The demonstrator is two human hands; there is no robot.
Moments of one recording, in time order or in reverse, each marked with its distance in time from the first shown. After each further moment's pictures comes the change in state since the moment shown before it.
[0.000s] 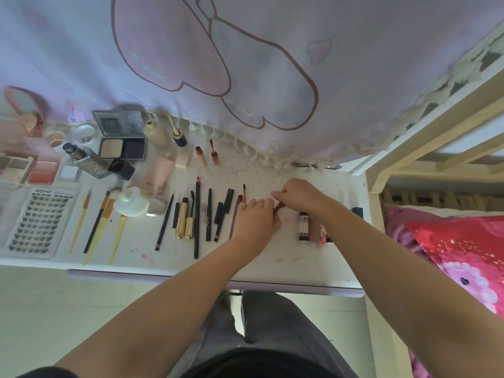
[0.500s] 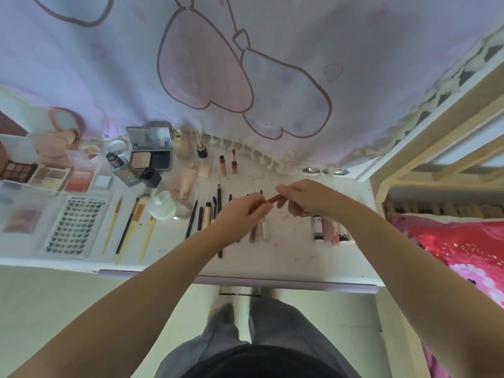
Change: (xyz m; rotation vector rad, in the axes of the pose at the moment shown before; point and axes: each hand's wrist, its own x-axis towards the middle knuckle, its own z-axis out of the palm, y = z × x) left_hand -0.037 -0.065 -0.076 -0.575 -0.098 0.081; right_hand -0.073 -0.034 -0.015 0.475 -0.035 -0.248
